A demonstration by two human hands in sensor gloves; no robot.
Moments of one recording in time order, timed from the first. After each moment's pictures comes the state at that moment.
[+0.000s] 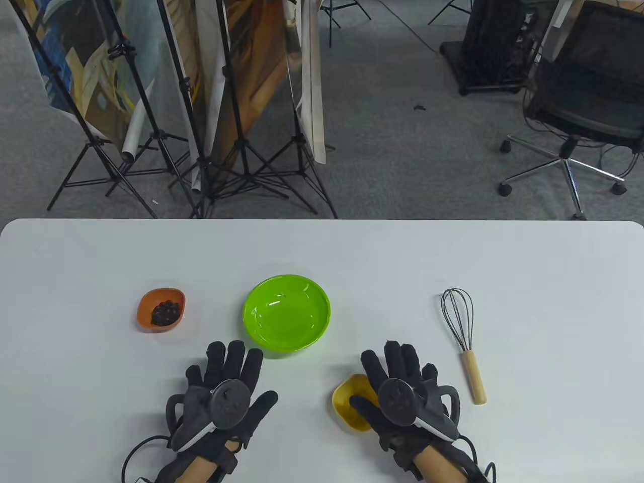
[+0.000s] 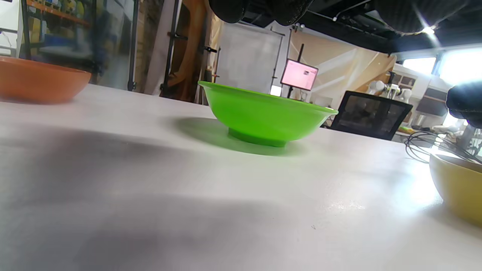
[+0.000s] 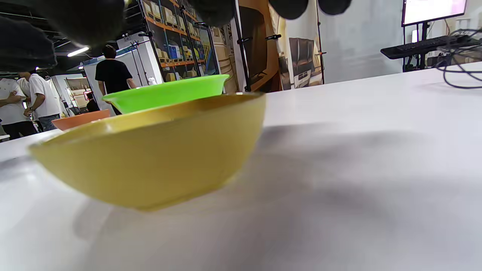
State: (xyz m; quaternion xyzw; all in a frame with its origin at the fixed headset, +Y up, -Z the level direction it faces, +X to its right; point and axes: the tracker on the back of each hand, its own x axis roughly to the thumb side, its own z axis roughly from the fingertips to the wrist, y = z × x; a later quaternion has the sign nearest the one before) left_hand -0.198 -0.733 -0.251 0.00 -0.10 0.10 0.99; right_hand 0.125 -0.742 -0.258 0.14 0.00 0.98 0.11
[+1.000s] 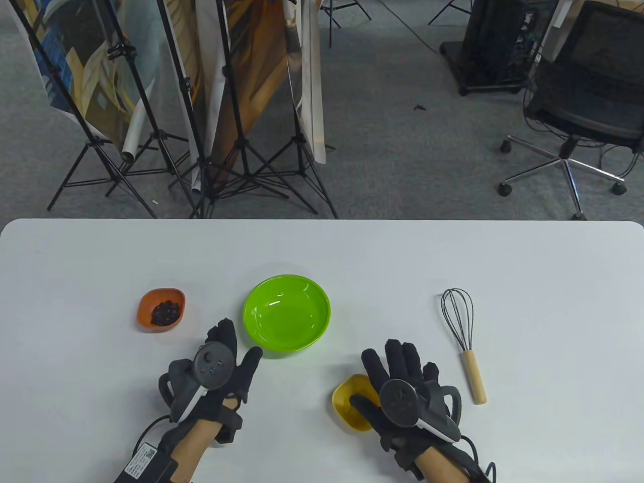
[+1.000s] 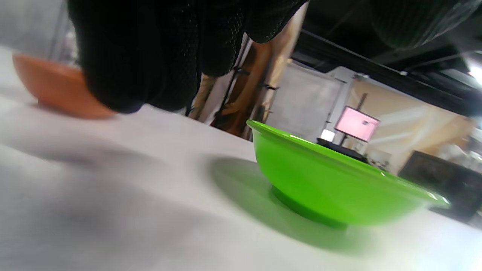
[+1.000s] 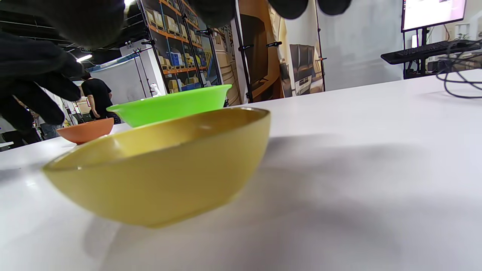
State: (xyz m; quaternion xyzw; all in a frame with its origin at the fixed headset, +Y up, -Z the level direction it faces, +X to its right) left_hand -0.223 -0.728 -0.310 0.05 0.05 0.20 0.98; right_hand 0.126 -0.738 -0.256 0.14 -0.01 0.98 0.11
